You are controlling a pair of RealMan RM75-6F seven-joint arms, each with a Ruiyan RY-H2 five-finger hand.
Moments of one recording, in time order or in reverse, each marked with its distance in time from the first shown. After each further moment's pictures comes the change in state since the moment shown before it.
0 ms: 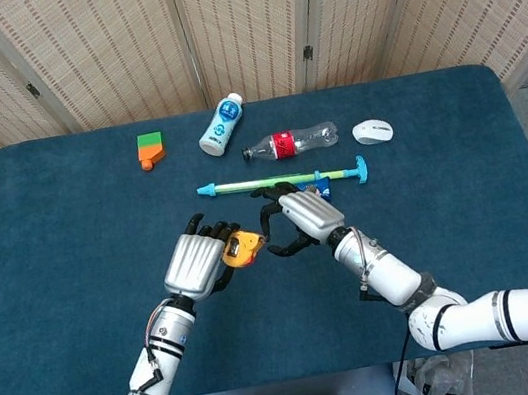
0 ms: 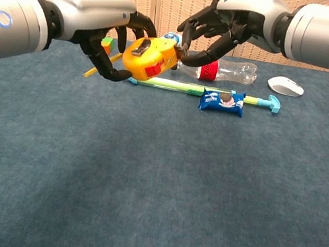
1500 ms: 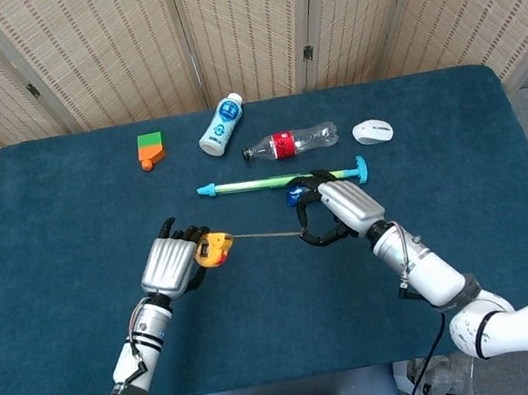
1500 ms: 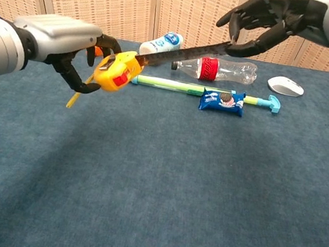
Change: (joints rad) left arm 0.058 -0.002 0.092 0.203 0.052 -0.061 -0.137; right arm -0.133 0.161 -0.023 -0.099 -0.115 0.049 0.115
